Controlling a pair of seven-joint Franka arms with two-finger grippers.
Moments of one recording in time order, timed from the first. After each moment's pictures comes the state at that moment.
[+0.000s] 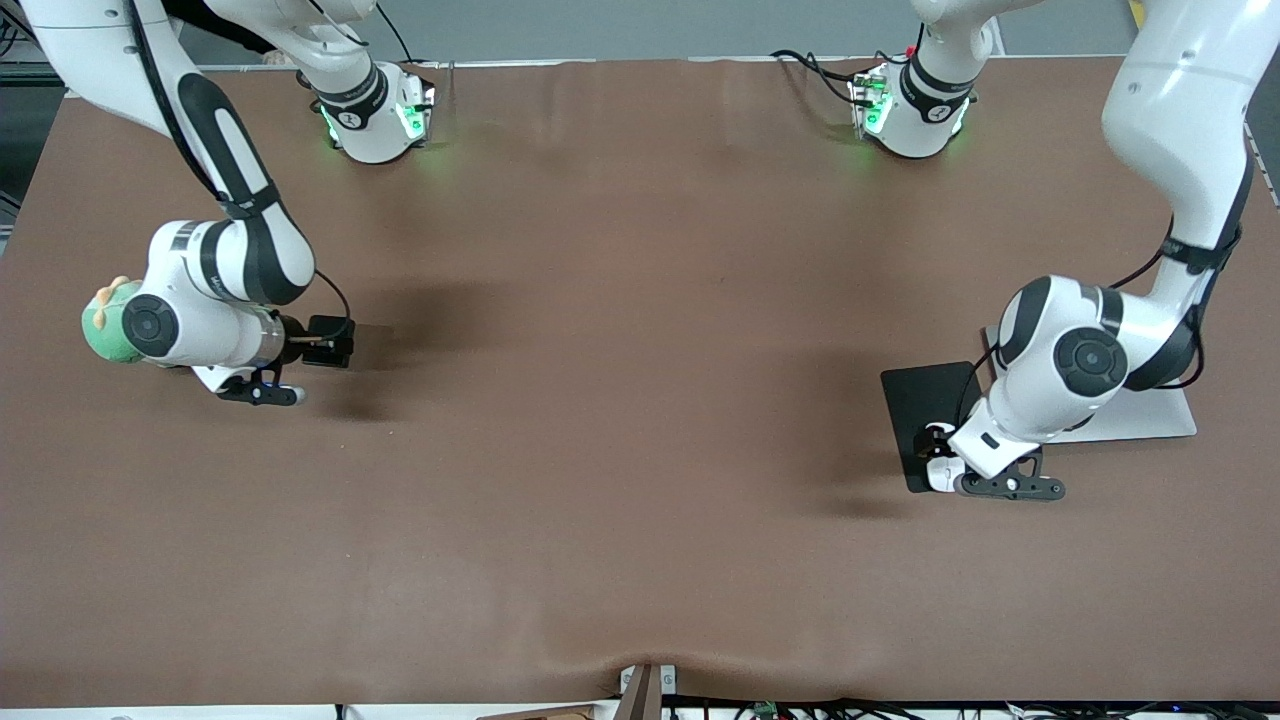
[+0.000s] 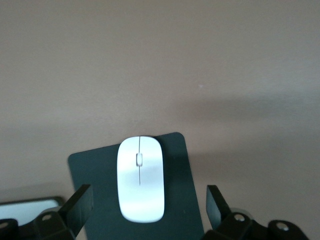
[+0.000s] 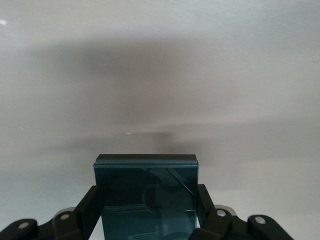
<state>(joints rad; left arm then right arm) 0.27 0.52 -0.46 -1.78 0.40 2.32 -0.27 -0.05 0.32 -0.01 -2.19 0.06 2.20 -0.02</state>
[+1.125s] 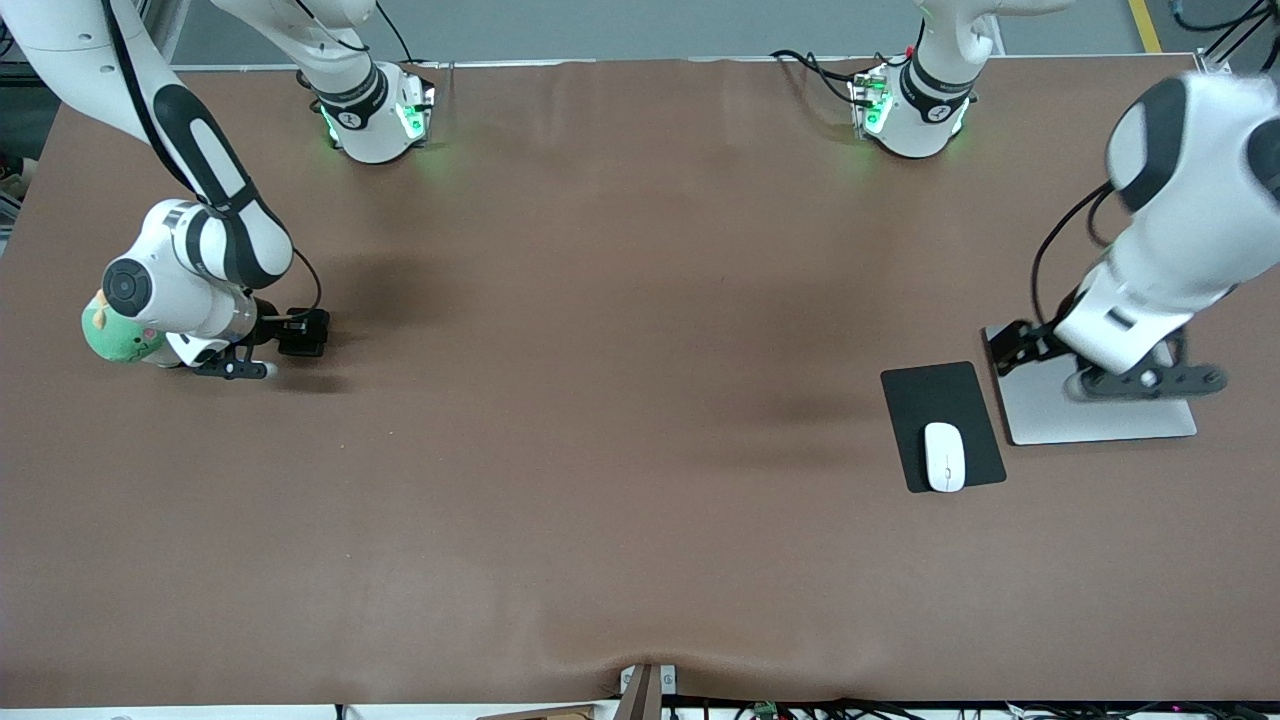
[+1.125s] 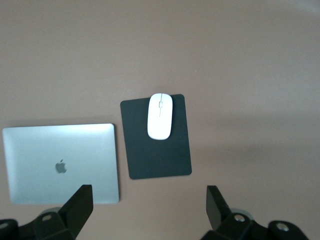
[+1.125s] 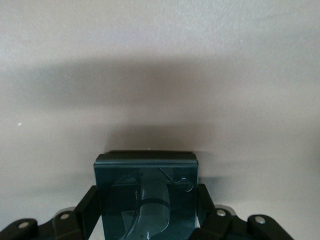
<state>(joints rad) -0.08 0.07 -0.05 -1.74 0.05 1.88 -0.13 -0.17 0.32 -0.02 -2.39 0.06 2.49 -0.16</state>
